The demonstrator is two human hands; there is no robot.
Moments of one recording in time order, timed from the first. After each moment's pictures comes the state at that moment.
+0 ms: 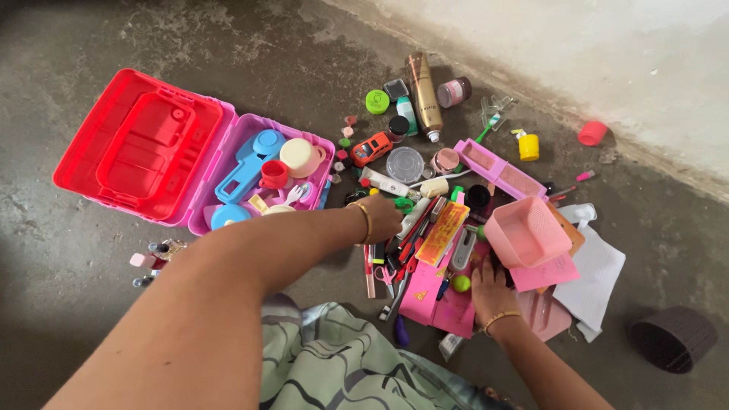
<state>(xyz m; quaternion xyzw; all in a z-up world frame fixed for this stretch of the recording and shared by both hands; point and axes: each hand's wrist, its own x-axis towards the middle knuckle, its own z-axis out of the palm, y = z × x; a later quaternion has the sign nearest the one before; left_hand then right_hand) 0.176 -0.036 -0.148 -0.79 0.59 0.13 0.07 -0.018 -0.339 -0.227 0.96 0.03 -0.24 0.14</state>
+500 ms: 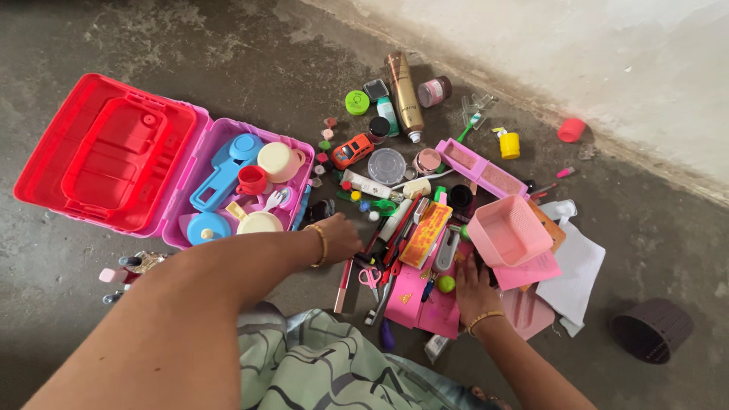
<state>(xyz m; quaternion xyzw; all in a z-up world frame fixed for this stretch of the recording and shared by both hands) 0.155 0.001 -0.179 -0.78 0.58 0.20 0.12 -0.016 -0.333 -0.221 0.94 0.09 -0.23 0.25</state>
